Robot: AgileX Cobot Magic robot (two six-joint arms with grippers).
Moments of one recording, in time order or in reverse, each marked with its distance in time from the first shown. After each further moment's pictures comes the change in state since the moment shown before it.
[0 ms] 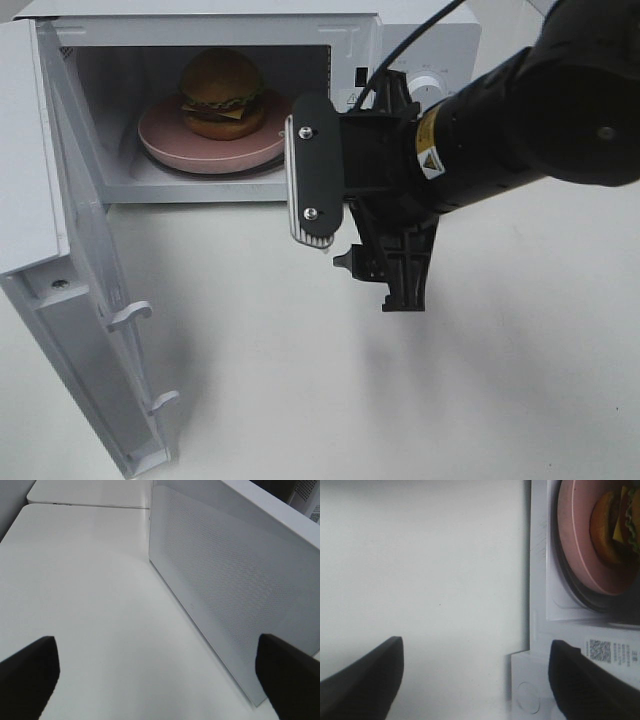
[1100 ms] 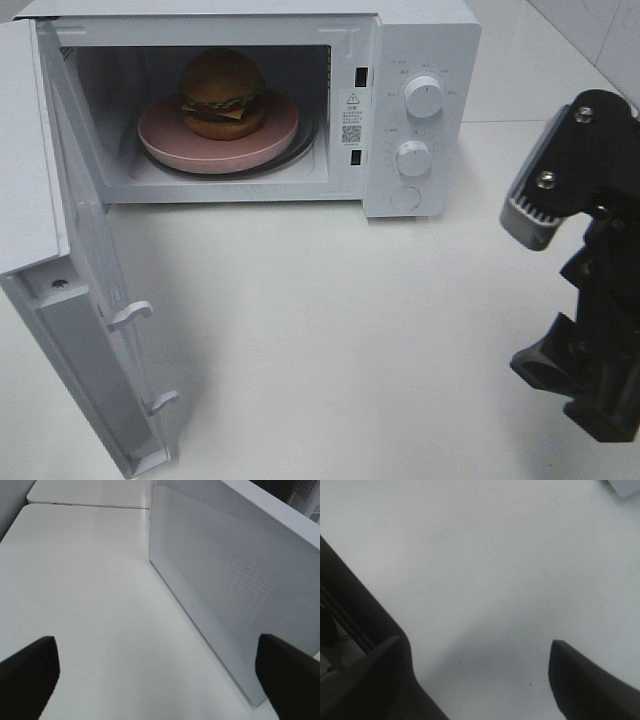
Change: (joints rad) left arm 0.000 0.000 0.000 0.000 0.000 0.000; right arm 0.002 -0.515 0.230 0.156 0.534 0.599
